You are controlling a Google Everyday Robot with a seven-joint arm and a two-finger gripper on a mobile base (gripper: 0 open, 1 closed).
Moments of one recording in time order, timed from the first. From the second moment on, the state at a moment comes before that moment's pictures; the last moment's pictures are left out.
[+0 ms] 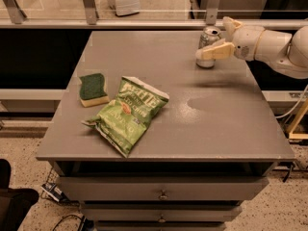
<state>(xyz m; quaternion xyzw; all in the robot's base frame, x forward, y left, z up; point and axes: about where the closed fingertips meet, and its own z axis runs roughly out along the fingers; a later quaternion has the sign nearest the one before) 0.736 -0.202 0.932 -0.37 0.64 0.23 0.63</state>
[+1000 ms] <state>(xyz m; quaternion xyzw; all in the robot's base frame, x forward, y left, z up) 0.736 -0.199 0.907 -0.35 0.63 0.29 0.63</state>
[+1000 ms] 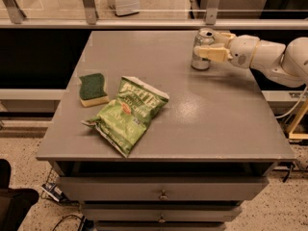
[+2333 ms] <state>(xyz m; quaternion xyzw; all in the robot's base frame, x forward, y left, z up) 0.741 -0.186 0.908 -0.36 0.63 0.29 0.62</state>
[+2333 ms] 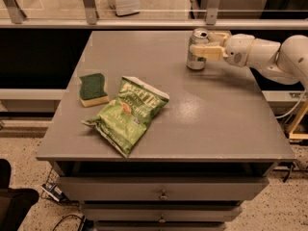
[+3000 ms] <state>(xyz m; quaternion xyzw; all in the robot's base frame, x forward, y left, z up) 0.698 -0.194 0.953 -0.38 0.63 0.28 0.62</state>
